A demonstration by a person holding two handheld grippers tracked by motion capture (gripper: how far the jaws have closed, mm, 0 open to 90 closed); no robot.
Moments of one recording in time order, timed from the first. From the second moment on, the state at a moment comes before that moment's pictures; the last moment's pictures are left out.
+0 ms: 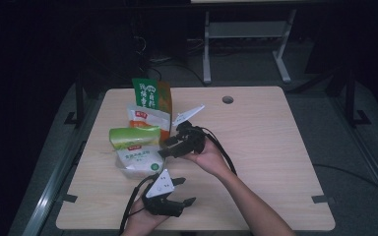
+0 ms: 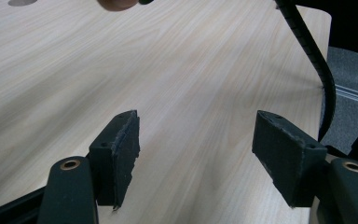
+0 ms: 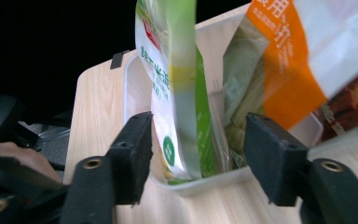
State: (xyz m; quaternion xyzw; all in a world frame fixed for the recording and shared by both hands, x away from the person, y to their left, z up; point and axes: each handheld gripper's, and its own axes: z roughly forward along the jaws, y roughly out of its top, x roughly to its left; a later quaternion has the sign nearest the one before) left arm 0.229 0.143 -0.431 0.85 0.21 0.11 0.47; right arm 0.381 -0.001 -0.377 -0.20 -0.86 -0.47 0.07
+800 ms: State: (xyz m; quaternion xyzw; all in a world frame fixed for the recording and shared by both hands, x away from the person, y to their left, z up) left arm 0.235 0.145 -0.429 0.85 0.22 0.11 0.47; right arm 0.380 -0.045 -0.374 -0.21 -0.86 -0.46 0.06
